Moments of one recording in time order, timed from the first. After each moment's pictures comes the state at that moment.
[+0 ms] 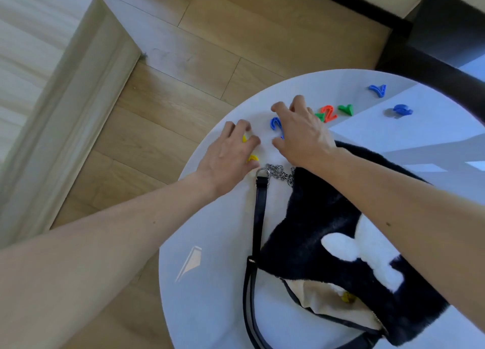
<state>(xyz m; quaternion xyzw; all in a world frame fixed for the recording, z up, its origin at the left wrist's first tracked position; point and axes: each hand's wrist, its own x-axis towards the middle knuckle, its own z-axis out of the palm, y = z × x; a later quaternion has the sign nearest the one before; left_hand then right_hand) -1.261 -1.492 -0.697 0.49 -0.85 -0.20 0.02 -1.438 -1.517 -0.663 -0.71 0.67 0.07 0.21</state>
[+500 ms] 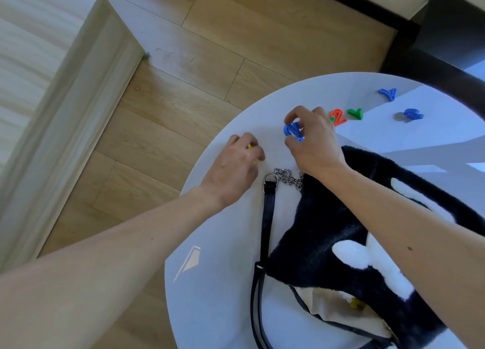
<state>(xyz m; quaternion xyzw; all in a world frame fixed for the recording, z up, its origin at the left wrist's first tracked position) -1.254 -1.482 -0.701 0.49 -0.81 -0.29 0.13 -1.436 -1.506 -0.667 -0.59 0.73 -0.12 0.31</state>
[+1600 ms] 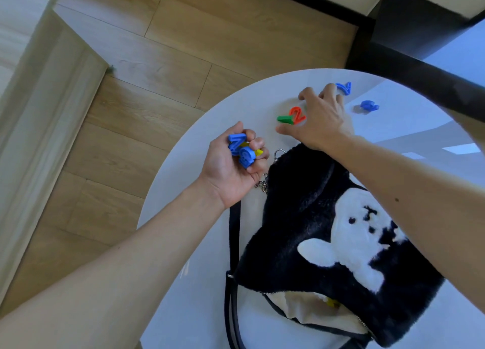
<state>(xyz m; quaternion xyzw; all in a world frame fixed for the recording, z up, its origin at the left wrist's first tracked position) -1.336 -1.496 -0.652 0.40 0.08 -0.85 0.32 -1.524 -1.535 -0.669 -0.57 0.79 0.06 0.22</state>
